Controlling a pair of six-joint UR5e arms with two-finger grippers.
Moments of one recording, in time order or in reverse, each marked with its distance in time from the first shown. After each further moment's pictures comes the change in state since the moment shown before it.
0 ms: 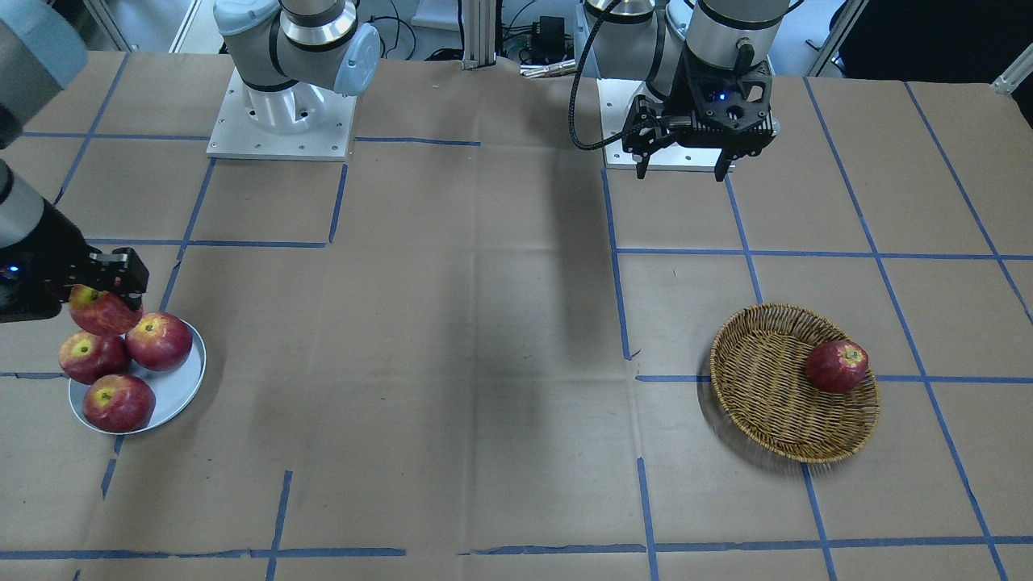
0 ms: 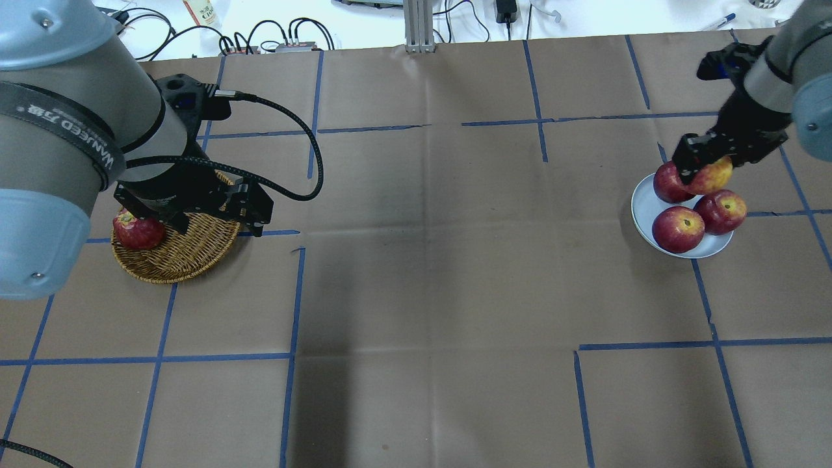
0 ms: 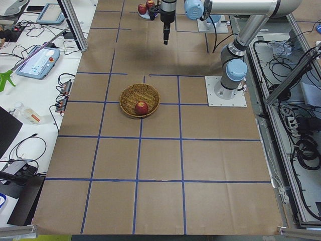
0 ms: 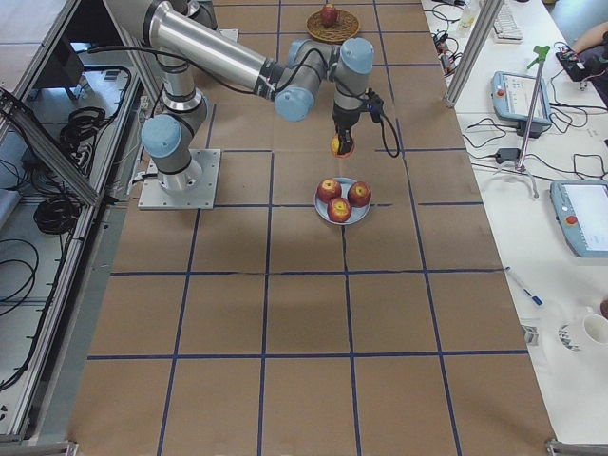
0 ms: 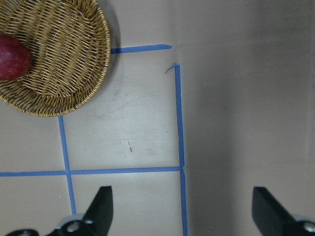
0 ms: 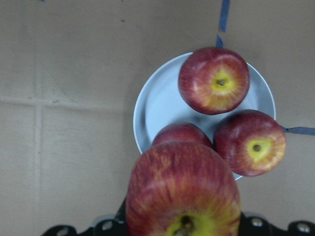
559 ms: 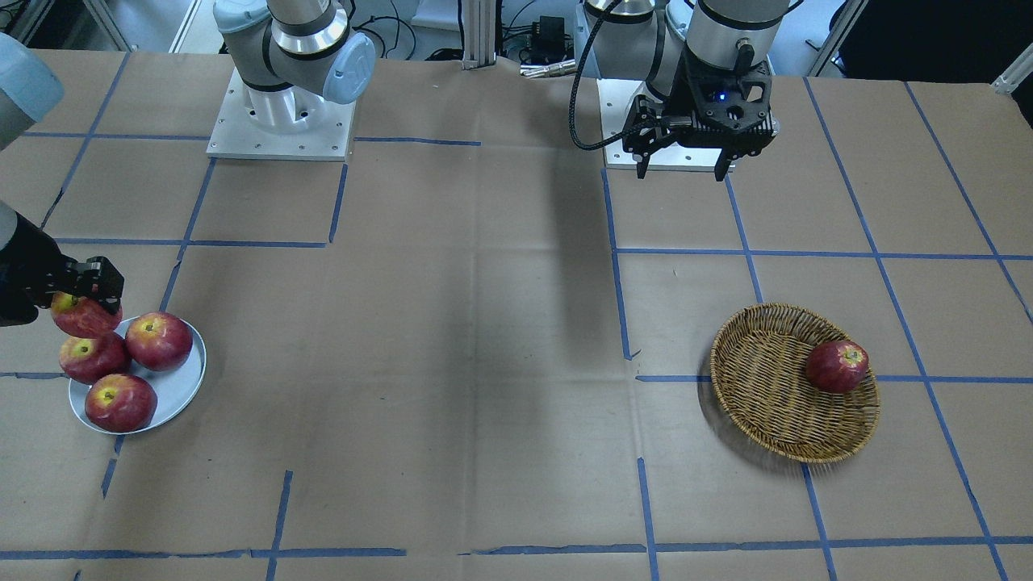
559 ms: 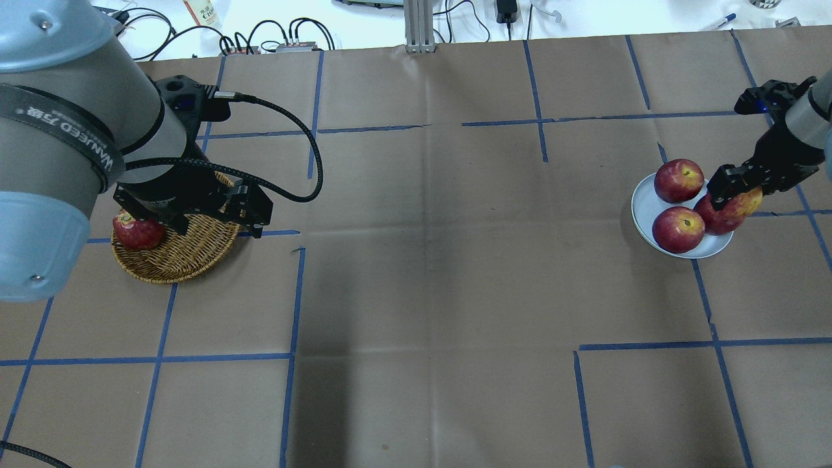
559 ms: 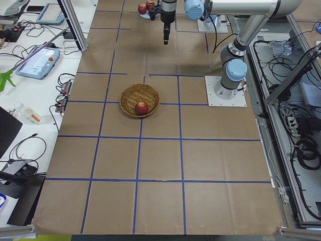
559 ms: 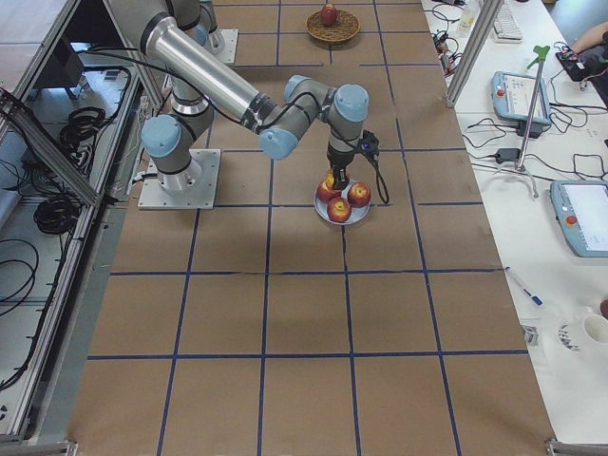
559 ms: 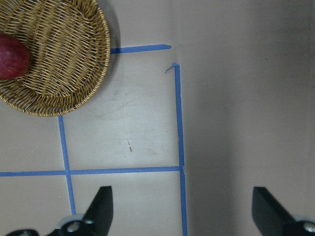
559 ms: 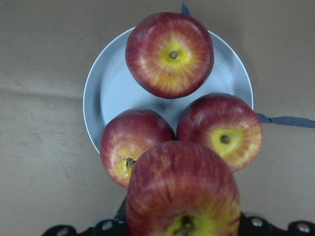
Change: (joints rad) left arm 0.002 0.005 -0.010 0.000 0.000 0.000; right arm -0.077 0.040 0.094 -0.115 0.011 -0.077
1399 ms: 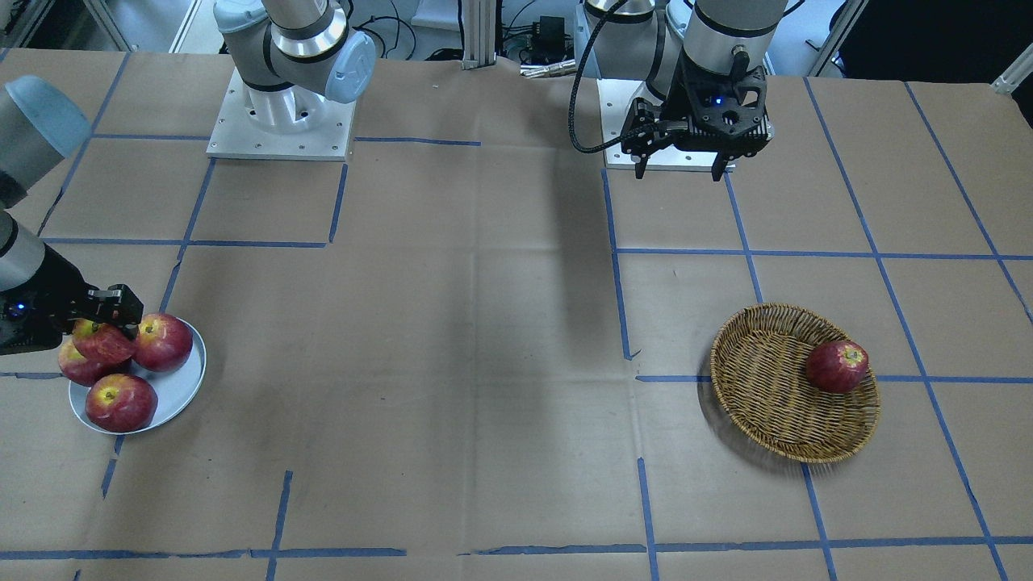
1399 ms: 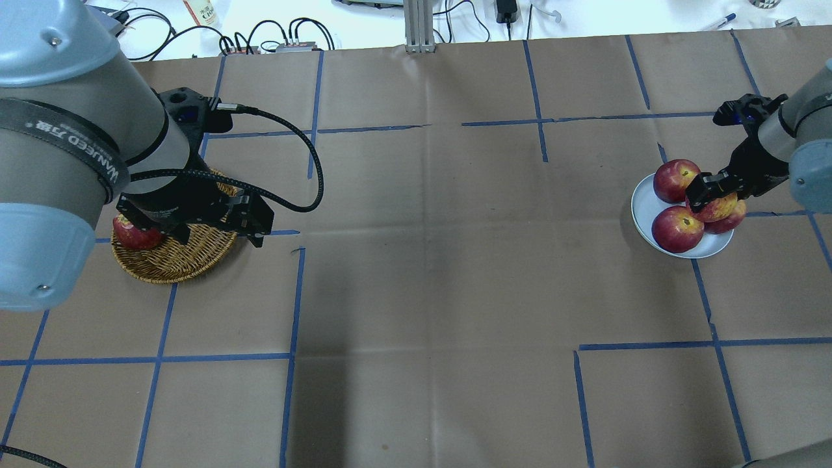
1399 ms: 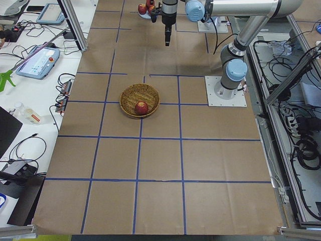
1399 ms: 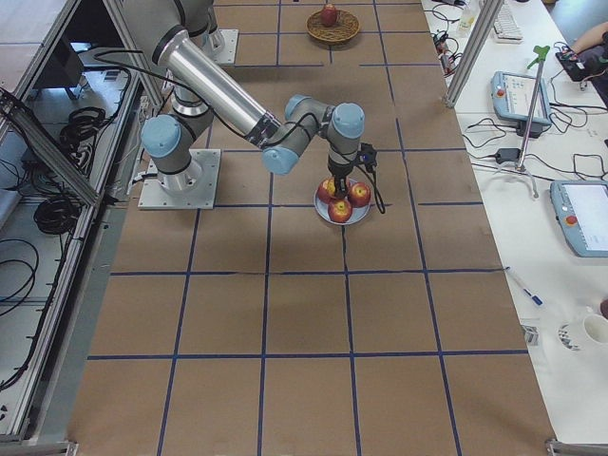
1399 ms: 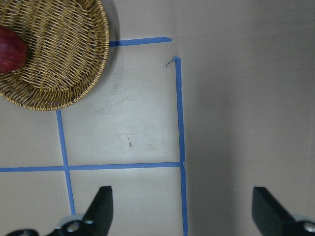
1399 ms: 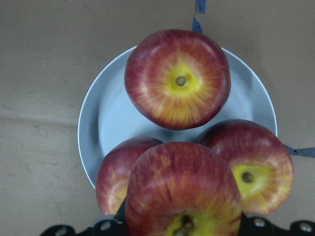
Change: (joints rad) left arm 0.001 0.007 -0.021 0.000 0.001 0.000; right arm 0.012 0.066 0.031 -0.124 0.035 0.007
